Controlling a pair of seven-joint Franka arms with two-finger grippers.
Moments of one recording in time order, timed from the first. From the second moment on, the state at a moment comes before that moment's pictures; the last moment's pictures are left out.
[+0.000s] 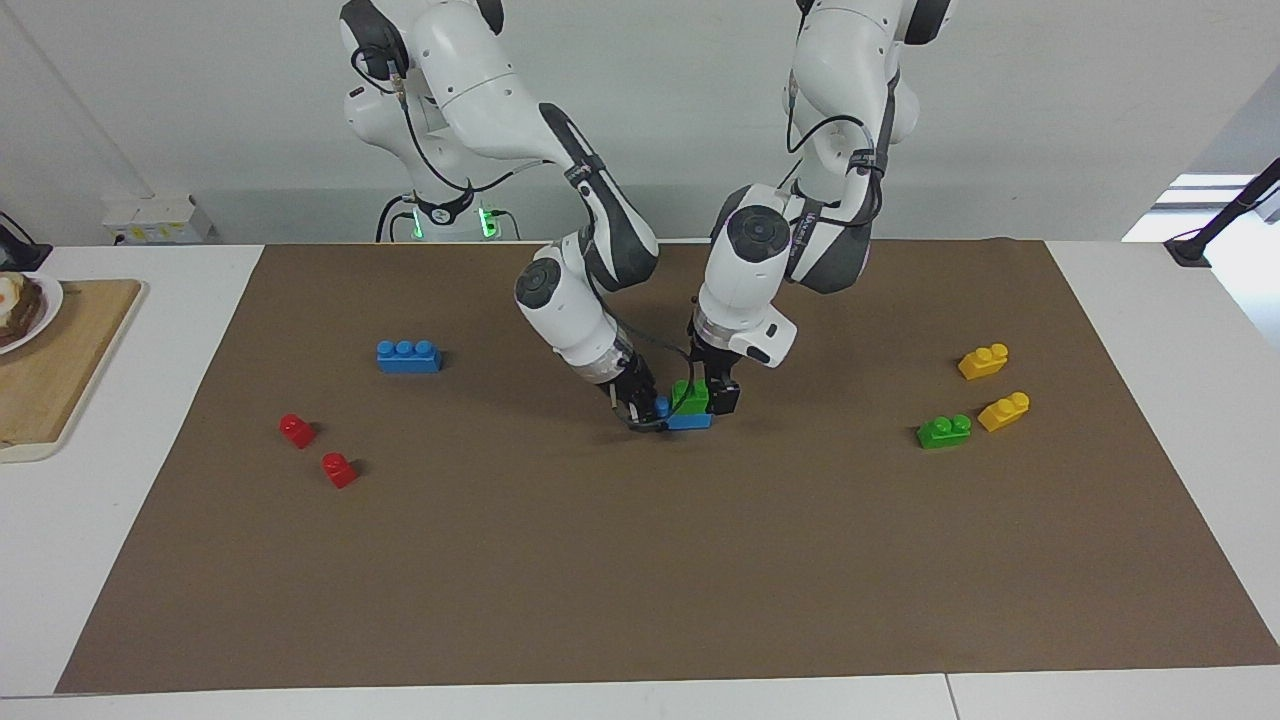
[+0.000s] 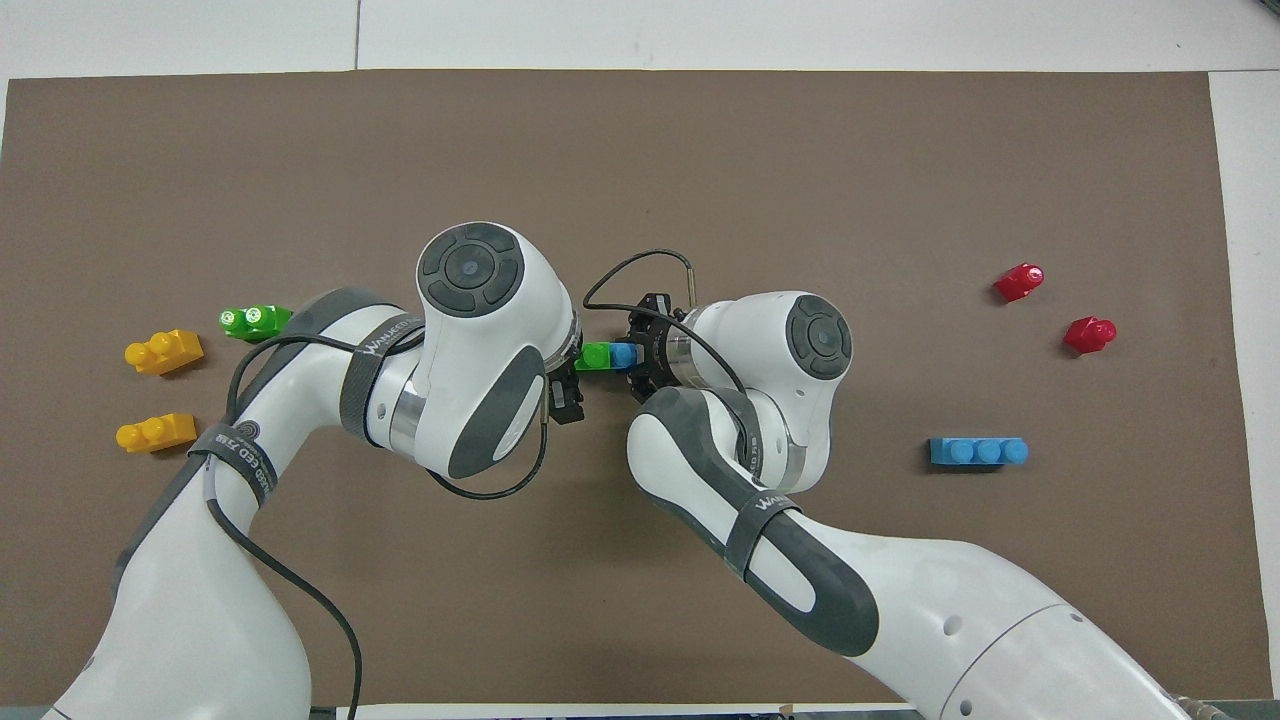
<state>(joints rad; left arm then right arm) -0.53 0.30 -0.05 -1.83 -0.09 2.13 -2.23 0.47 0.47 0.12 -1.91 0.66 2.64 1.56</state>
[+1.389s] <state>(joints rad) -0.56 0.35 -0.04 -1.80 -0.09 2.18 -2.30 0.47 0.47 0.12 -1.92 0.66 2.64 1.56</state>
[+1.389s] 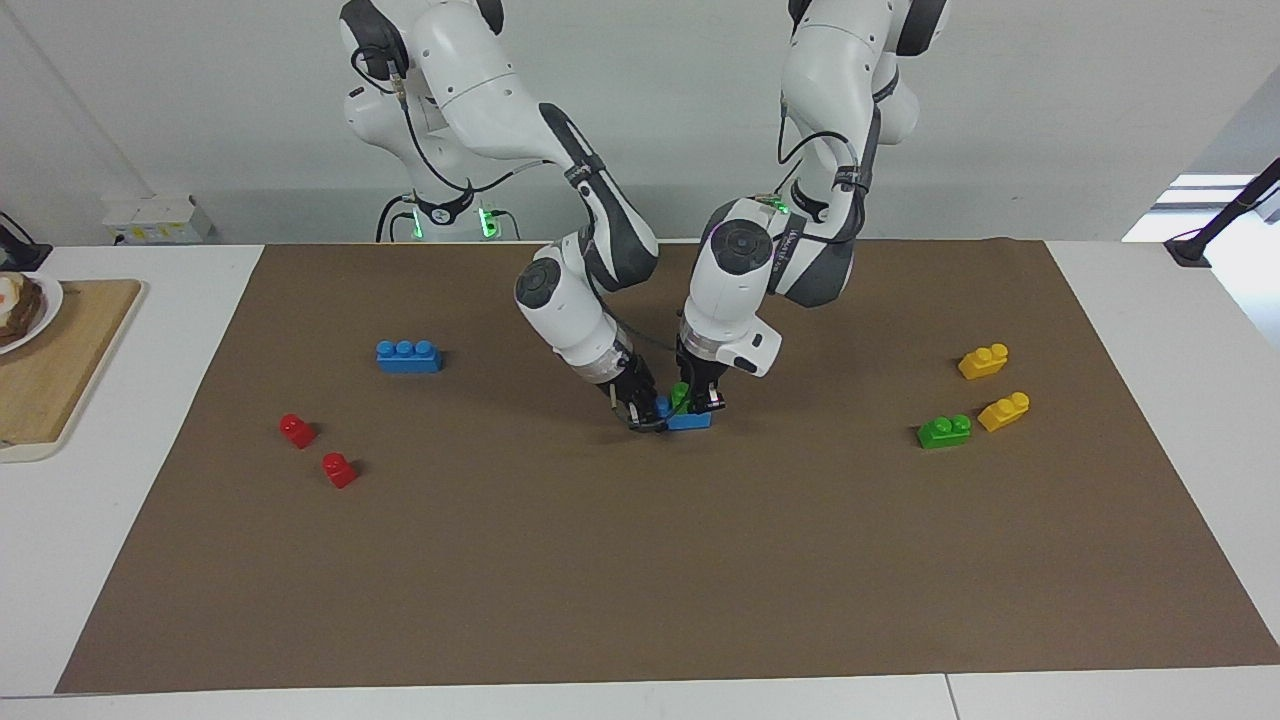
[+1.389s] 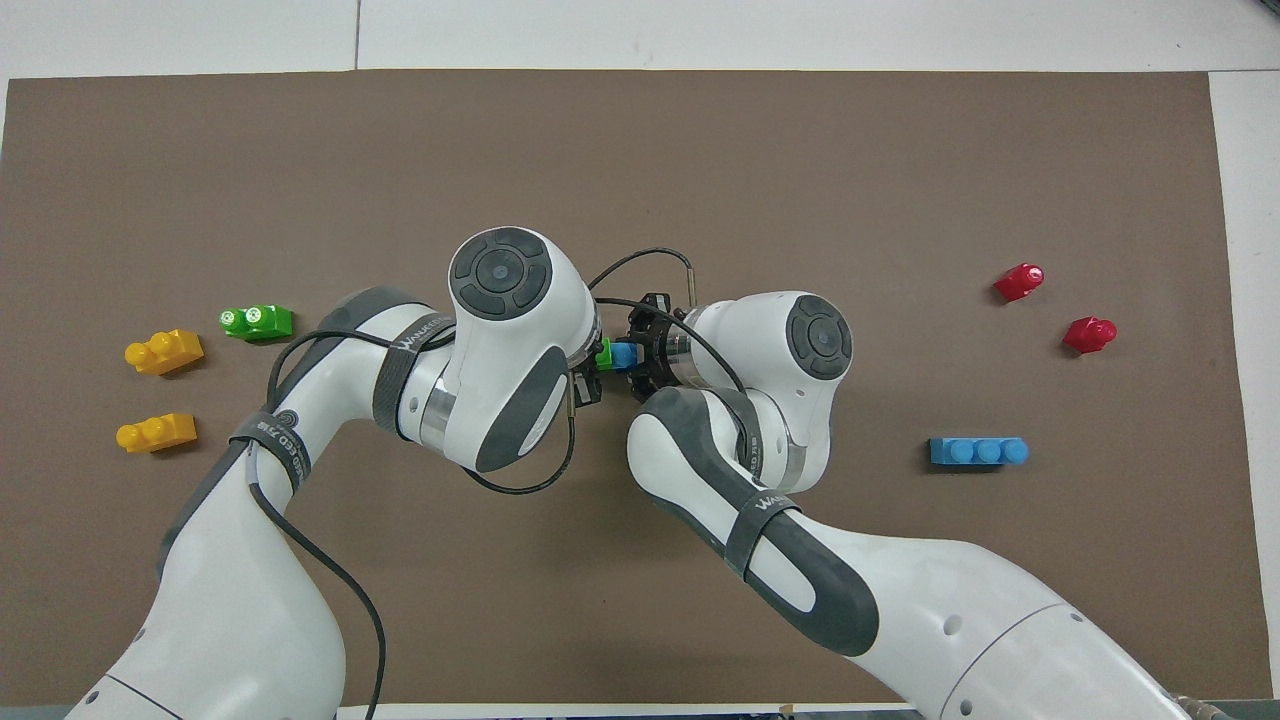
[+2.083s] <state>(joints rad) -0.48 0.12 -0.04 -1.80 -0.09 1.84 -1.86 0.46 0.47 0.12 -1.90 0.66 2.63 1.56</state>
